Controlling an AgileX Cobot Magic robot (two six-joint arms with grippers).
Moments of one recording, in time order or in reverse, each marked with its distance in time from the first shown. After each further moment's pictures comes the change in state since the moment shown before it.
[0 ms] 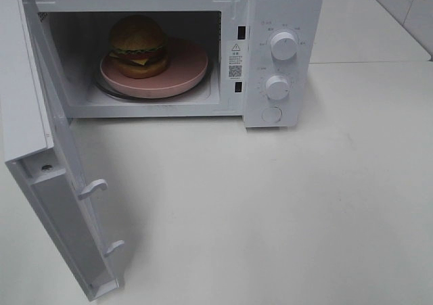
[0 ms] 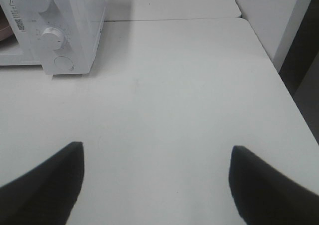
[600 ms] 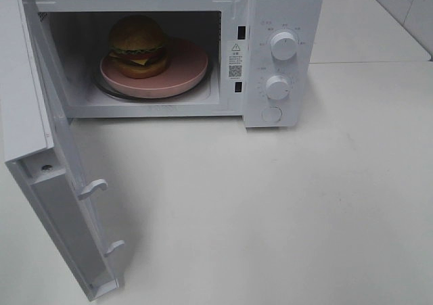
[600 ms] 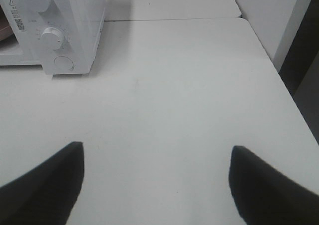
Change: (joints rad) left arm 0.000 0.000 0.000 -0.001 0.000 -0.003; right arm 0.000 0.000 0.000 0.000 0.000 0.000
